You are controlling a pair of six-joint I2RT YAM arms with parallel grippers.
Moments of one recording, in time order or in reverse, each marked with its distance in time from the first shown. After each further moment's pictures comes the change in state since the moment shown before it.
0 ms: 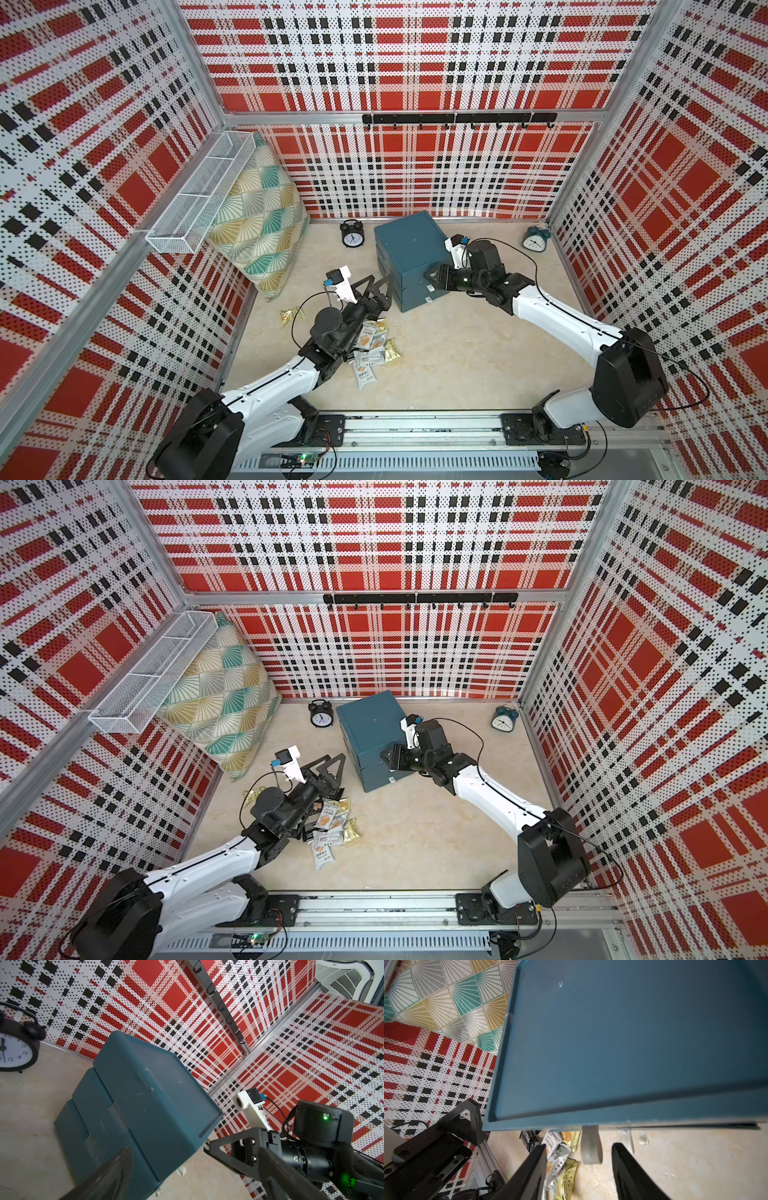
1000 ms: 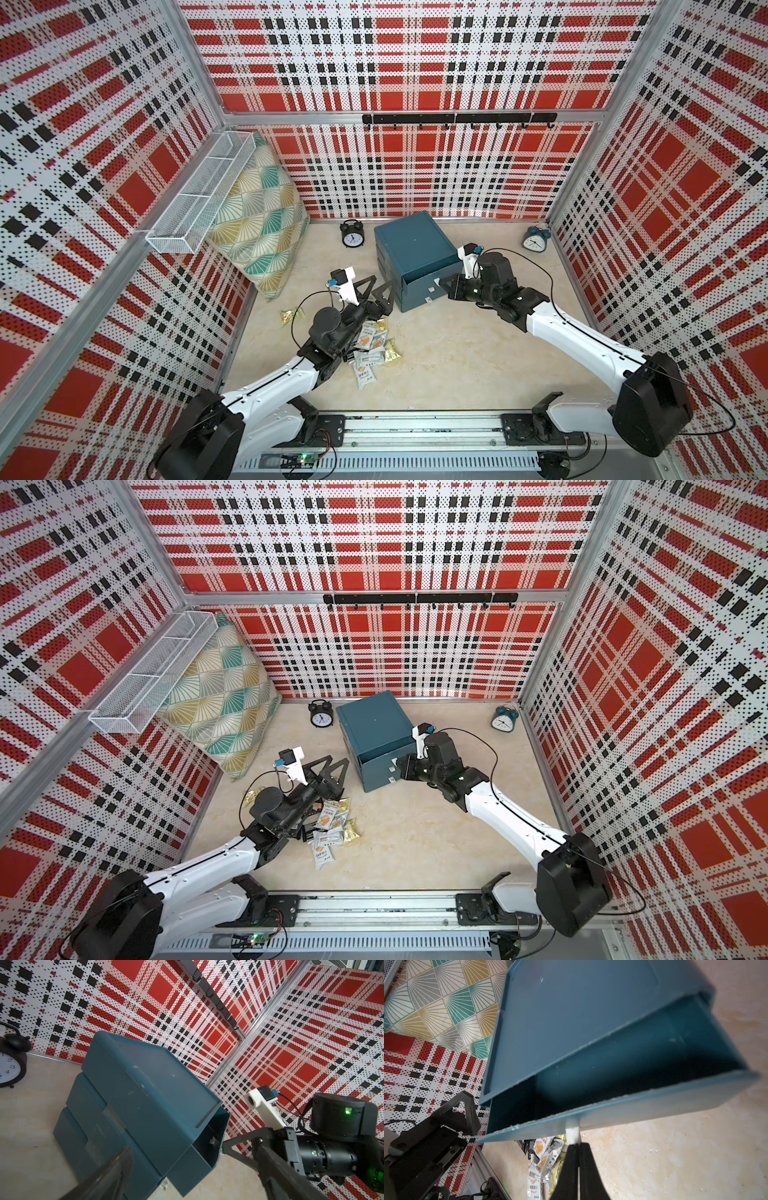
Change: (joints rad) left arm 0.014 -0.022 -0.017 -0.005 0.056 0.094; right arm 0.009 -0.183 -0.163 0.000 0.098 0.036
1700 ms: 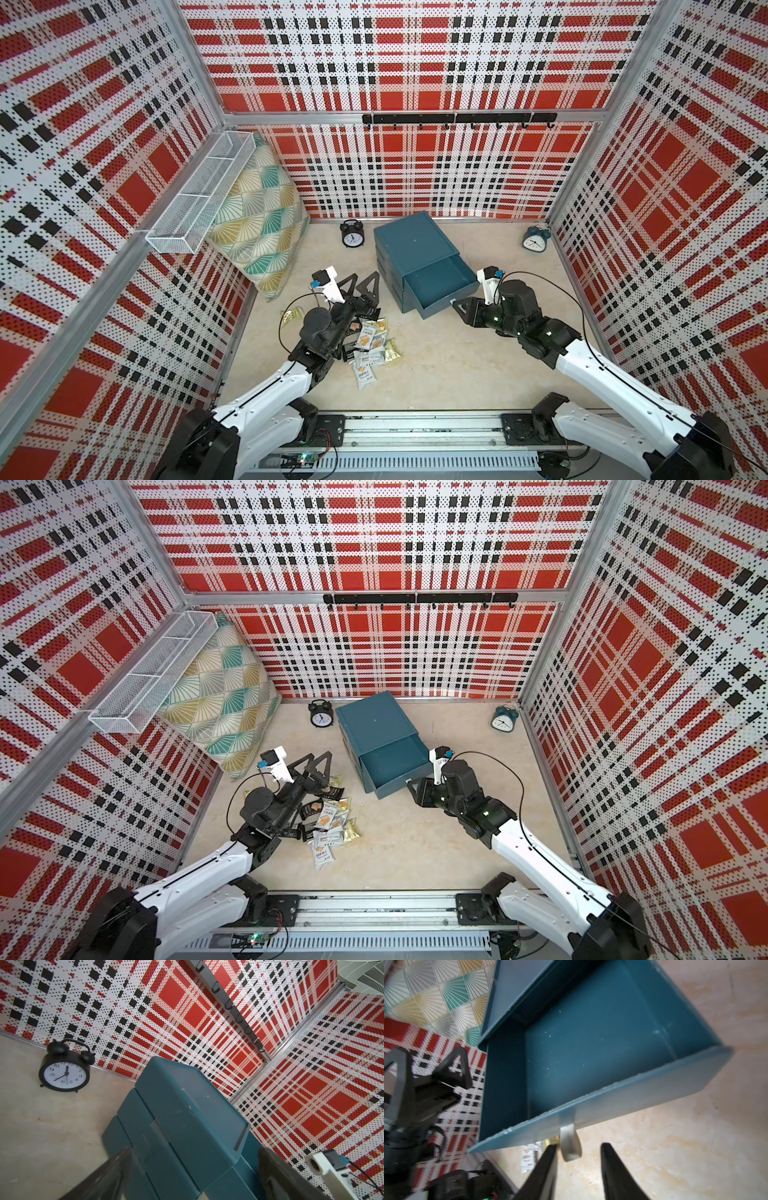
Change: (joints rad) left arm 0.106 -0.074 -0.026 -0.069 -0.079 -0.034; right arm 0.034 -0.312 -0.201 -0.120 0.073 0.015
